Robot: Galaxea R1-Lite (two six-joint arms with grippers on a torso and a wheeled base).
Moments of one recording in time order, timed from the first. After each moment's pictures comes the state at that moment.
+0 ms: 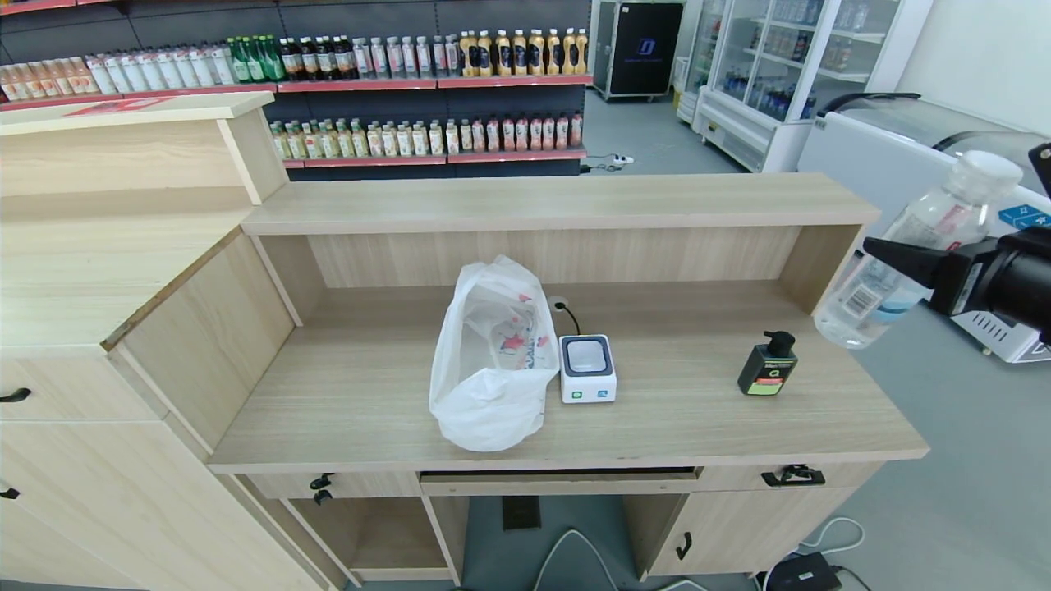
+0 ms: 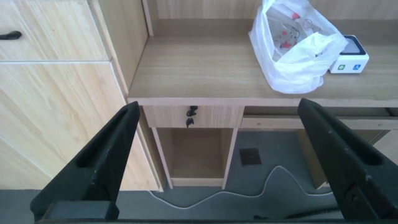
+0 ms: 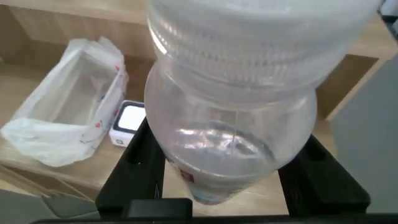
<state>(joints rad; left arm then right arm) 0.00 0.00 0.00 0.00 0.01 0.00 -0.05 1.40 -0.75 -0.65 0.29 -0.14</state>
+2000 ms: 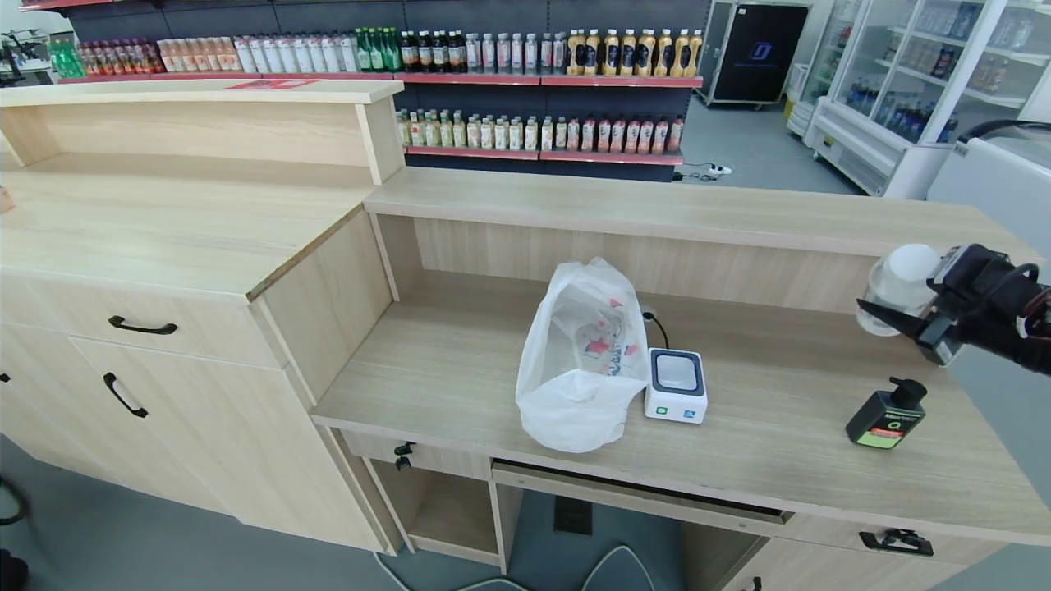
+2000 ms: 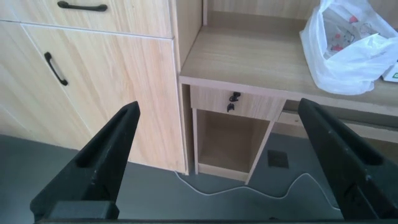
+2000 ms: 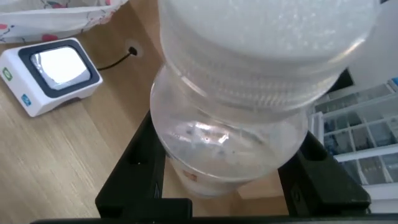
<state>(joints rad) 0.00 0.00 0.00 0.00 0.01 0.00 -0.28 1.70 -0.73 -0.91 0.61 -1.02</state>
